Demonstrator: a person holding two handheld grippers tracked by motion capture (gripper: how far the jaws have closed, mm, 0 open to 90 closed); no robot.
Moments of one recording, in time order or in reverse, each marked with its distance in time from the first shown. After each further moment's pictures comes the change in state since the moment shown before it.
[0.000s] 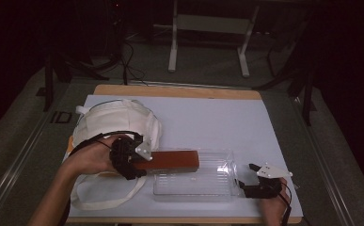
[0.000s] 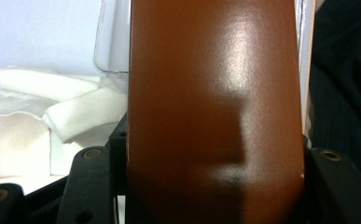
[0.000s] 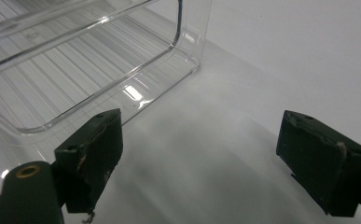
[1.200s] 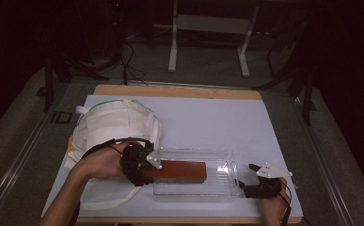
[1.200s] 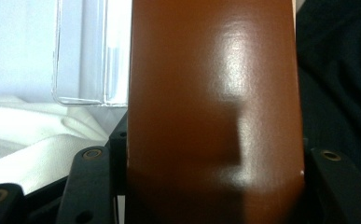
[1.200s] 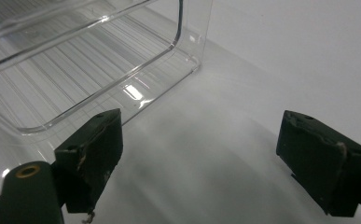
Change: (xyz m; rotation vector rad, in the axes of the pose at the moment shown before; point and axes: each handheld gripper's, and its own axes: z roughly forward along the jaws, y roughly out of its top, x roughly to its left) left arm -0.010 0.017 0.021 0.011 -0.046 0.058; right arm 0.000 0.000 0.000 0.003 0.003 0.000
